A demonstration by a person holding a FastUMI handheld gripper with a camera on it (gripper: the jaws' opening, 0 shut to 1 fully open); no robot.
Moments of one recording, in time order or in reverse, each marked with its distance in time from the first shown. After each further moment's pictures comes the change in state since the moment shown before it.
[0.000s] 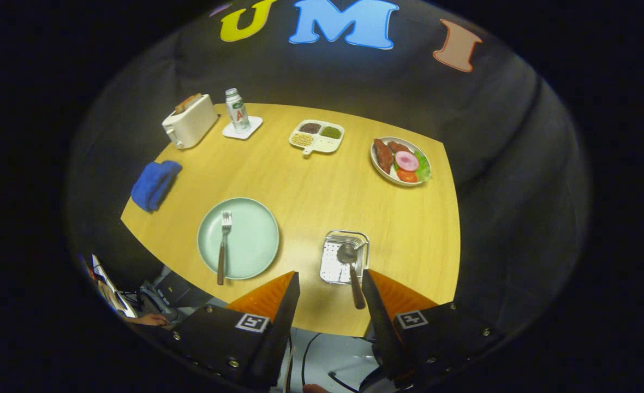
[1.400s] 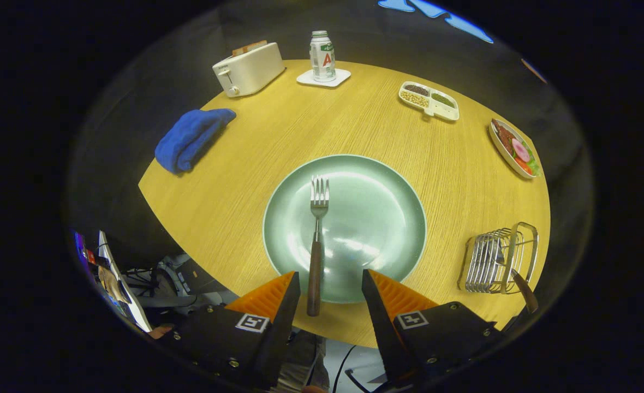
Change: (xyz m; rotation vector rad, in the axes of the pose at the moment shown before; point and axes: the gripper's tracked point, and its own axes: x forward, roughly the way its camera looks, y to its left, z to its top) arm 0.144 0.180 -0.053 -0.101 0.182 0.174
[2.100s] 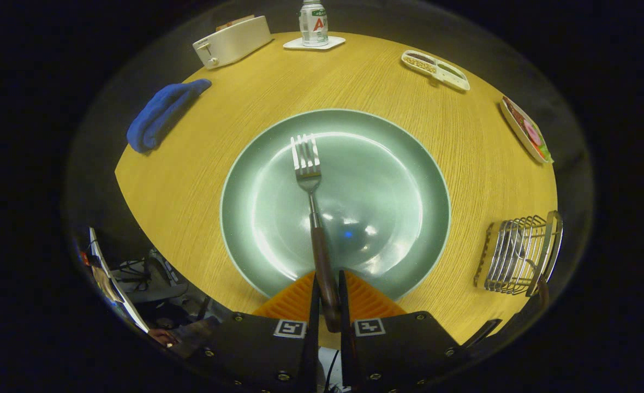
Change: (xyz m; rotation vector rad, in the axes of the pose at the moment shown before) arm 0.039 -0.009 -0.027 0.034 0.148 0.014
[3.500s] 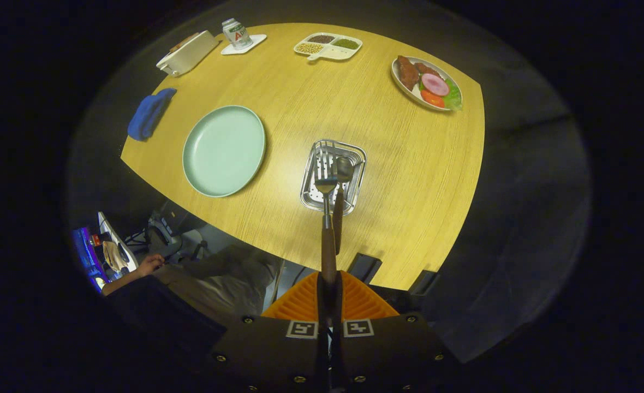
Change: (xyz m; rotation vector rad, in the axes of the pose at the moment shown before) arm -0.203 -0.210 -0.071 0.016 0.326 -0.097
